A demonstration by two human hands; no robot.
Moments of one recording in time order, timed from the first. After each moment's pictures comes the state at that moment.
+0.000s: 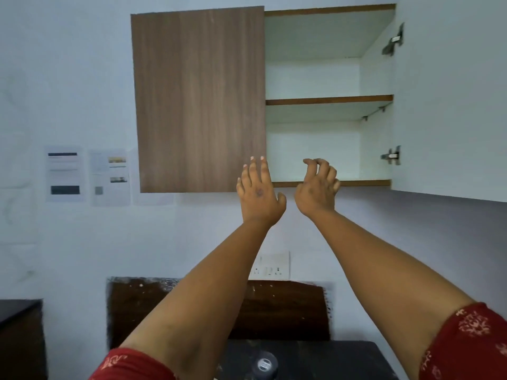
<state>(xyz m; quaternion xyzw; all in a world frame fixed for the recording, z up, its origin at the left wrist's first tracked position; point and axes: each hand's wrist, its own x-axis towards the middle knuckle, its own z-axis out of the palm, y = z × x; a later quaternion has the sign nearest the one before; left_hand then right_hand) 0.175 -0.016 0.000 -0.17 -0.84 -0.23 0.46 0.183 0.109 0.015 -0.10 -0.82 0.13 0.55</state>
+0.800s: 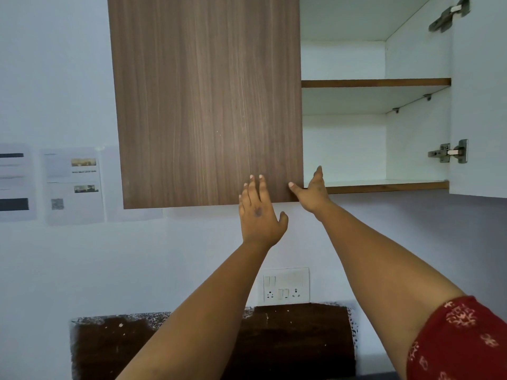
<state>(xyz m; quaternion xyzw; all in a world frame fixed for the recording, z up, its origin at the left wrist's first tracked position) -0.037 -0.075 -0.025 -0.24 -0.82 -0.27 0.45 -0.021 0.066 0.032 -0.09 -0.79 0.47 0.38</state>
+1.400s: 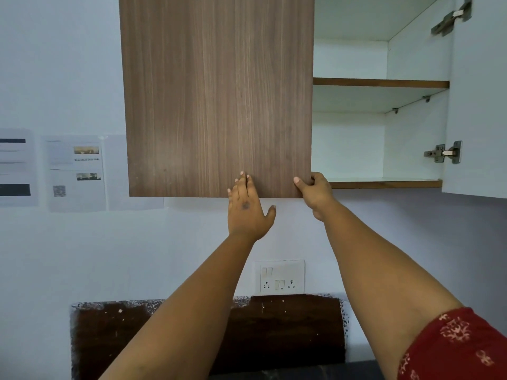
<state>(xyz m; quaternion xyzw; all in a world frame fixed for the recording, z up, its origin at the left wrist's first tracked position) -0.034 -0.113 -0.030 -0.23 -0.84 -0.25 0.42 0.010 0.046 0.024 -0.08 -0.73 0.55 0.39</state>
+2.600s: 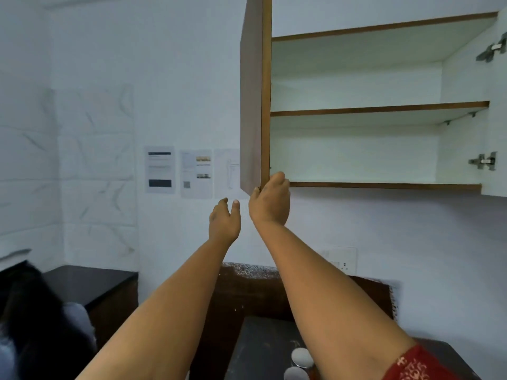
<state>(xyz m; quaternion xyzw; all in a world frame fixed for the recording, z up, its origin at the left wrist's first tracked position) 0.208 -0.385 -0.041 -0.06 -0.79 -0.52 0.32 0.259 -0.294 0.012 -0.05 -0.79 0.36 0.49</state>
